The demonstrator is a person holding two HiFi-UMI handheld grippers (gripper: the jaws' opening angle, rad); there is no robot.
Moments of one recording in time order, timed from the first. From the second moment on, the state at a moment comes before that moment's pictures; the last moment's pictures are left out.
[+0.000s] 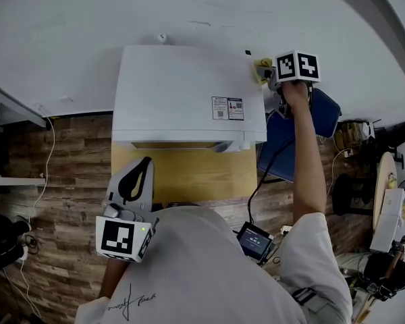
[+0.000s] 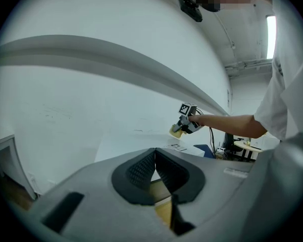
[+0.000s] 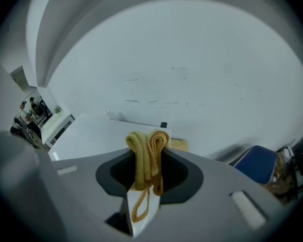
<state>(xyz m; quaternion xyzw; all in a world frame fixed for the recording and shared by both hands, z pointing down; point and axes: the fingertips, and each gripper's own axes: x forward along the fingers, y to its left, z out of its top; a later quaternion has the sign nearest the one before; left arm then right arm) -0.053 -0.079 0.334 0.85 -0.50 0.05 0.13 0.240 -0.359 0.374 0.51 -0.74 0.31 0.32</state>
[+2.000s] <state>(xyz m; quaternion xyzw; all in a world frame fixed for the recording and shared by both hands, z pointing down) -0.071 -0.093 0.340 0.85 -0.51 0.03 0.14 0.098 -0.349 0.399 0.44 -0.75 0.21 0.44</state>
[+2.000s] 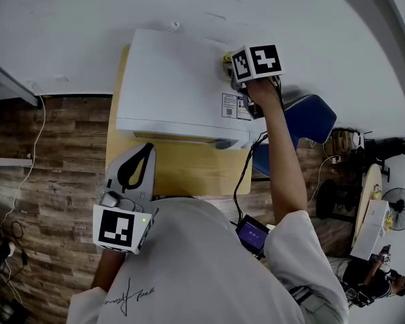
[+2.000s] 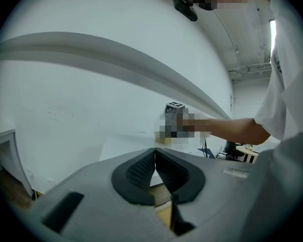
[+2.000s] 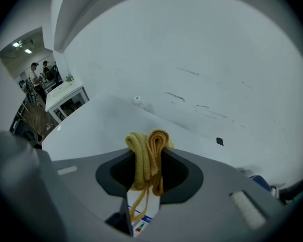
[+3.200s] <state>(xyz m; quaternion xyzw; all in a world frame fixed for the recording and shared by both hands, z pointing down) -0.106 -0.077 0.339 0.83 -0.53 0.02 0.15 -0.087 -0.339 0.401 0.33 -0.83 0.18 0.42</state>
